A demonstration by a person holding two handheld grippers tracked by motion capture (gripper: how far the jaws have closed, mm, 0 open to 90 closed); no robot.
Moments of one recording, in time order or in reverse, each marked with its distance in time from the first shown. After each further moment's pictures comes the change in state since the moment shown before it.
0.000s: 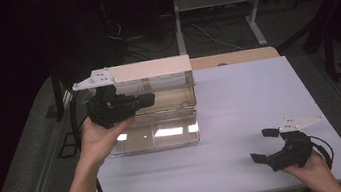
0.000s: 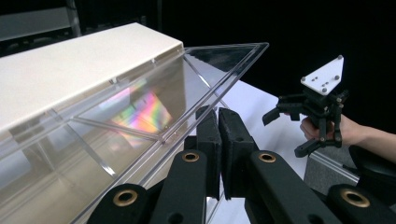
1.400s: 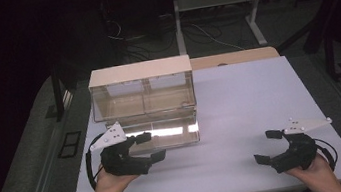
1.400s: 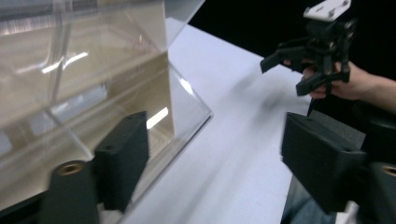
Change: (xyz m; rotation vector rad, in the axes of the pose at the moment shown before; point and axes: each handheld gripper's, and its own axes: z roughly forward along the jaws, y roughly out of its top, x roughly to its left) left arm -0.021 -0.120 0.015 0.003 -0.009 -0.034; right arm -0.002 -0.009 -0.006 -0.018 -0.005 0.017
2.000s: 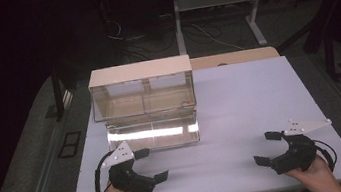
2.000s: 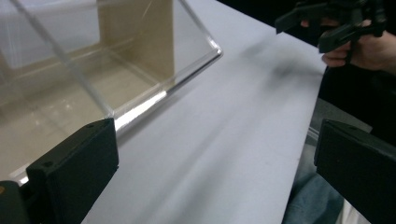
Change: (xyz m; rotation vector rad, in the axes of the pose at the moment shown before) left arm 0.002 -0.058 0.016 0.039 0.024 -0.040; right arm 0.002 -0.003 0.001 -0.006 0.015 0.010
